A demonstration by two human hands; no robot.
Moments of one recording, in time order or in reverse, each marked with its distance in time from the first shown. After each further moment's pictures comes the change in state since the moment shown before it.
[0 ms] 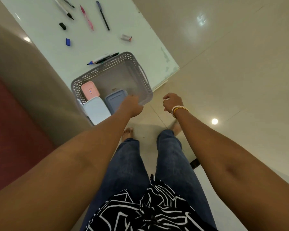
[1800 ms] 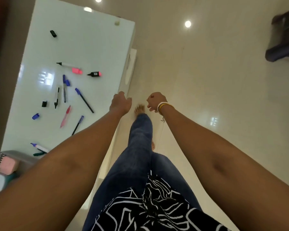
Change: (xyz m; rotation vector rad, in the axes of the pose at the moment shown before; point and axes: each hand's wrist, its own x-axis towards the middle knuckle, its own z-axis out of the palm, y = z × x) left_hand 0.451 0.152 -0.569 -0.968 0.510 -0.725; right_hand 0.468 -0.703 -0.278 -0.736 -0.488 -0.453
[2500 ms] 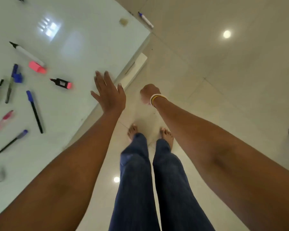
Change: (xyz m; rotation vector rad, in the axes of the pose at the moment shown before) left_hand 0.256 0.078 0.057 0.015 0.593 -0.337; right_hand 0.331 -0.077 -0.047 -0.420 -0.241 -0.076
